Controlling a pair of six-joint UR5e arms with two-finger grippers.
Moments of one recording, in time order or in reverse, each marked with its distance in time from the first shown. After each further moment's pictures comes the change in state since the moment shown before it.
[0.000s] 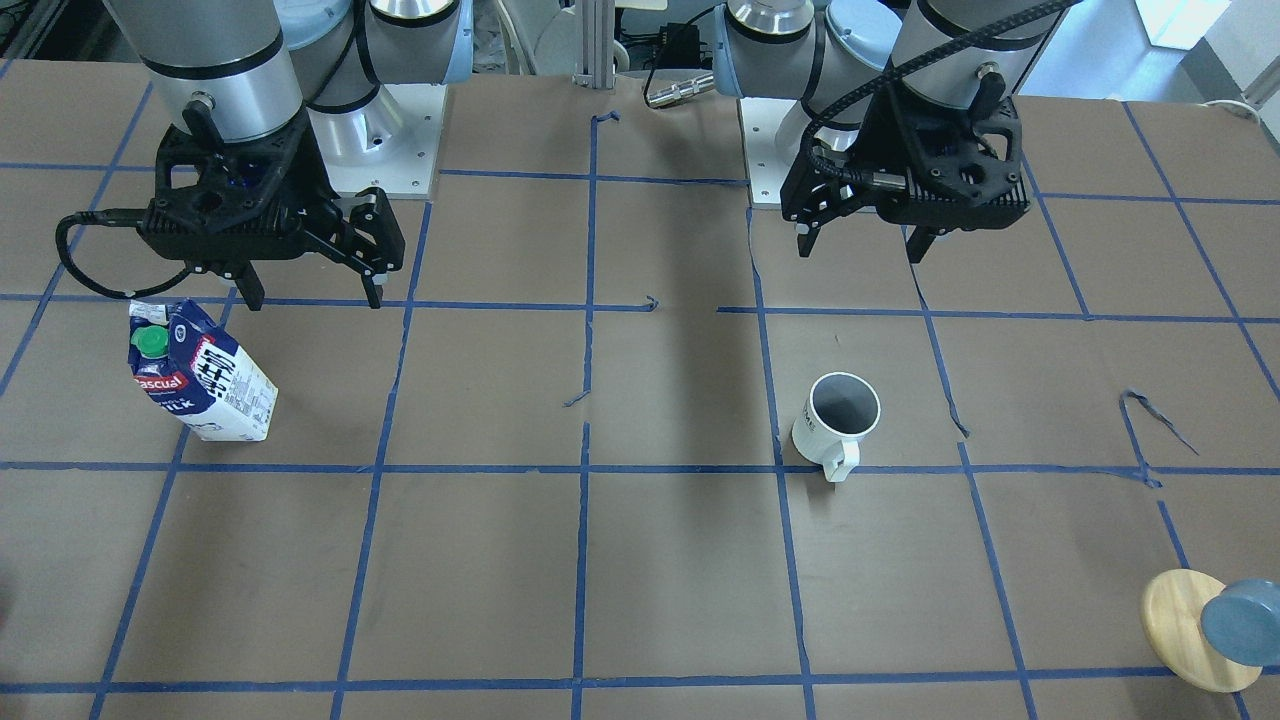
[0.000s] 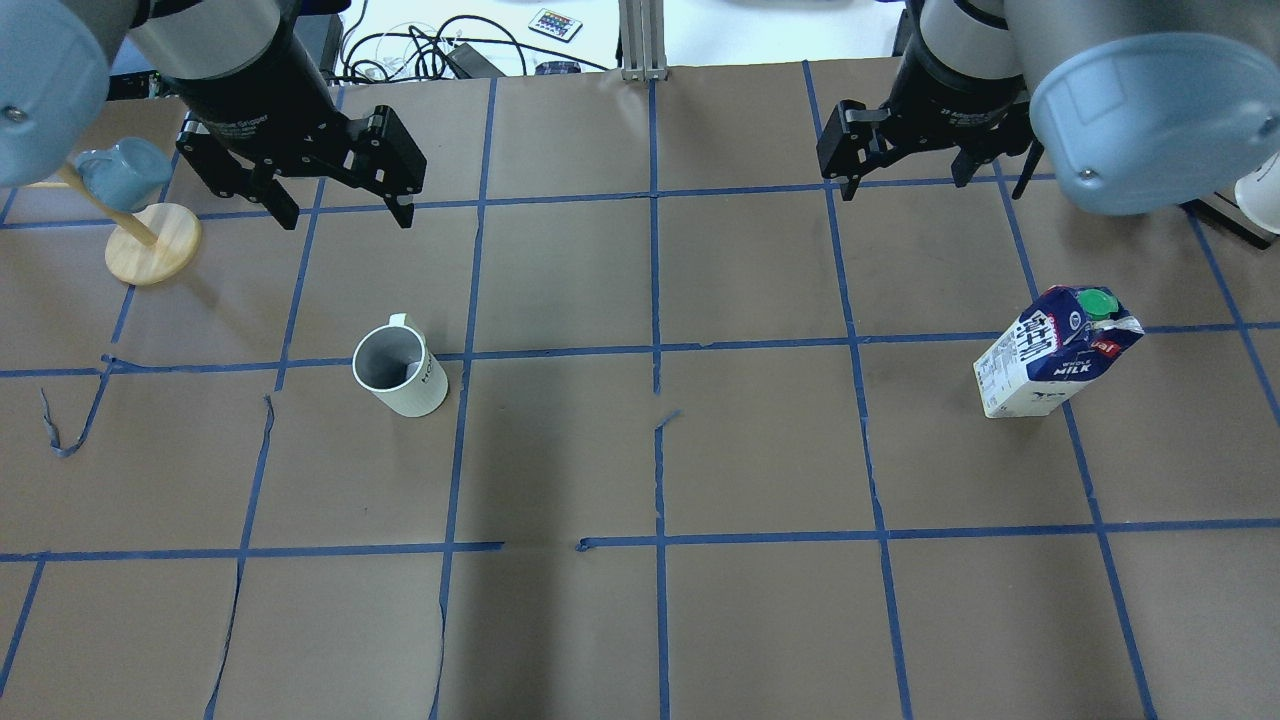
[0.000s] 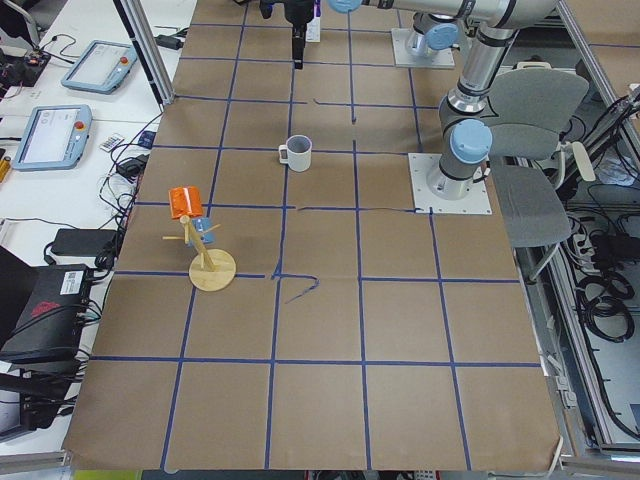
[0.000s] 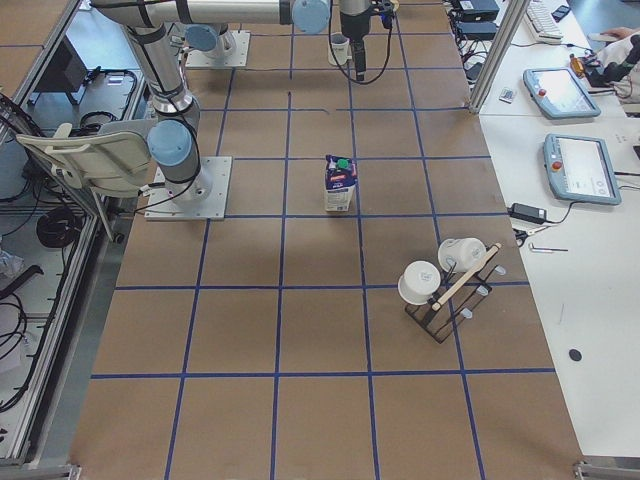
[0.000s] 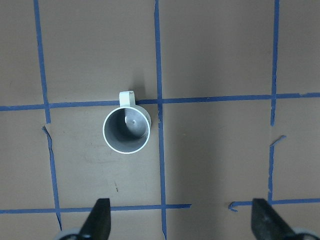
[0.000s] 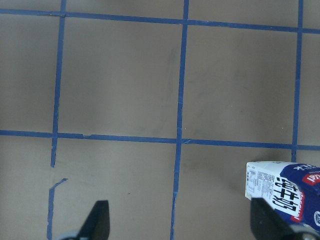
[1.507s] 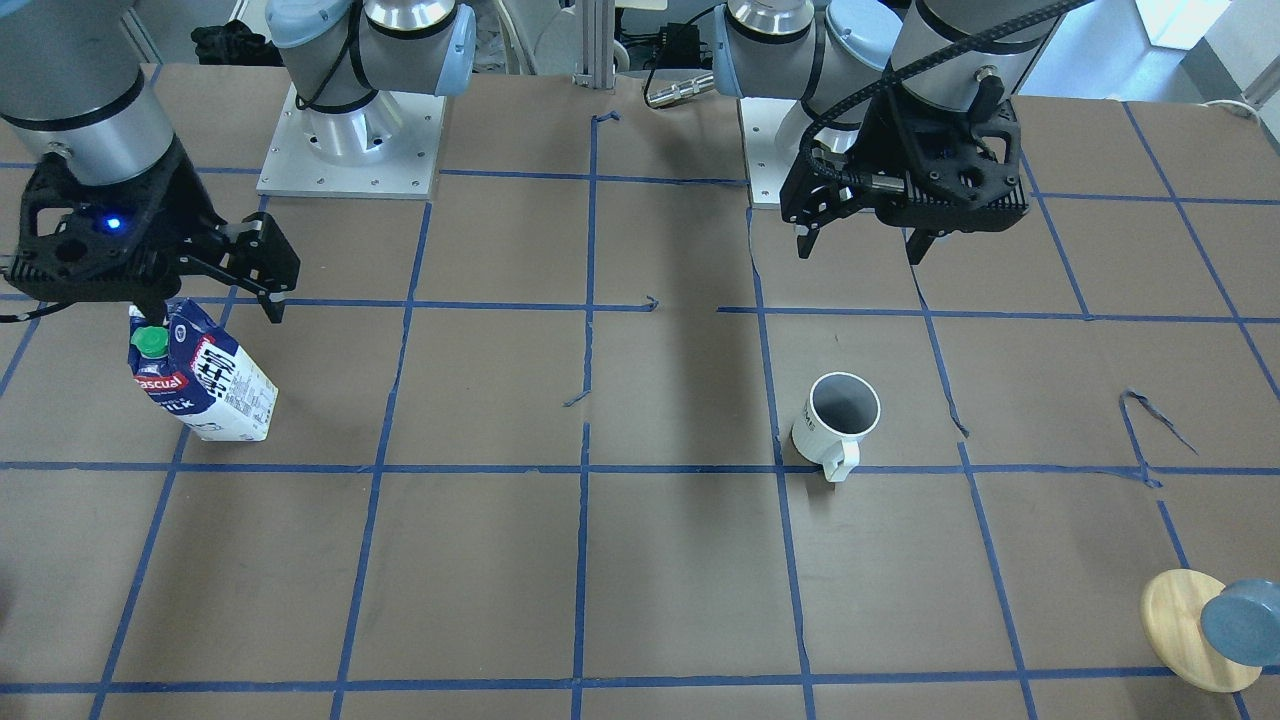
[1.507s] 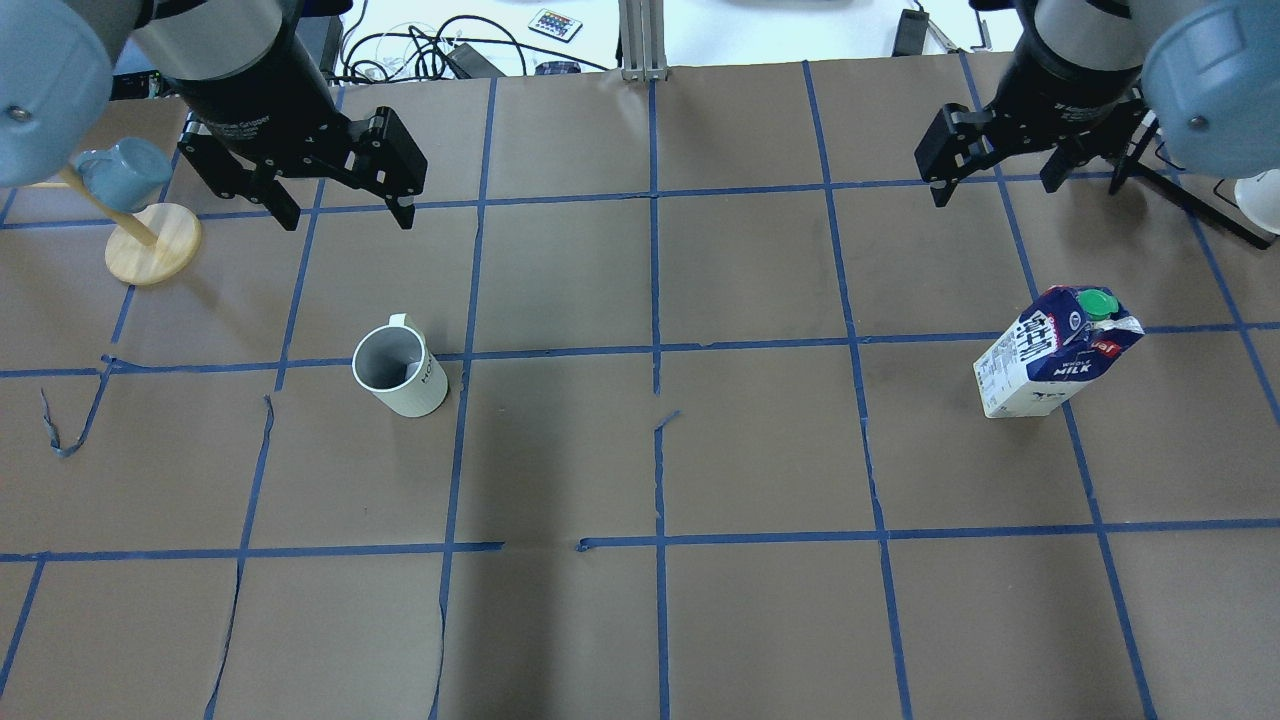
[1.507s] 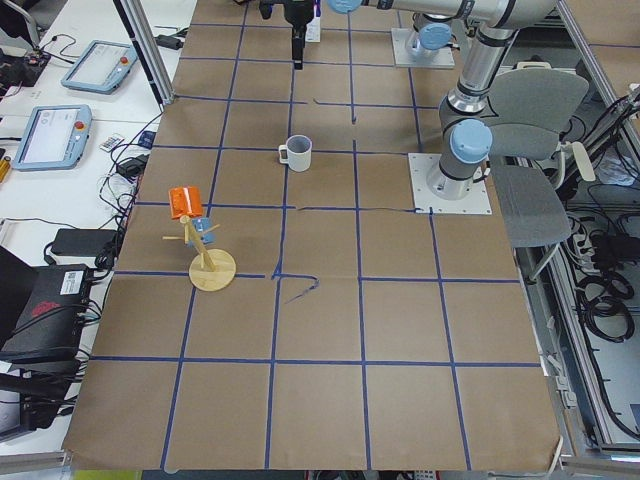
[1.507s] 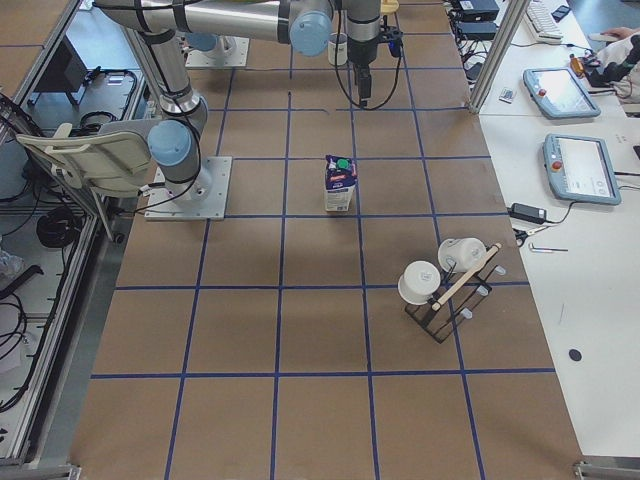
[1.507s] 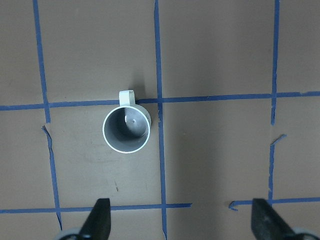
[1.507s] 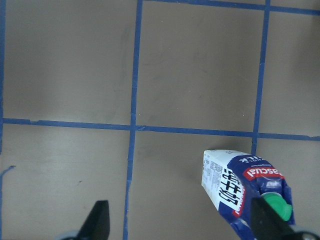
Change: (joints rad) left arm 0.000 -0.003 0.000 0.000 0.000 0.001; right arm -0.181 0.015 0.011 0.055 0.005 -0.191
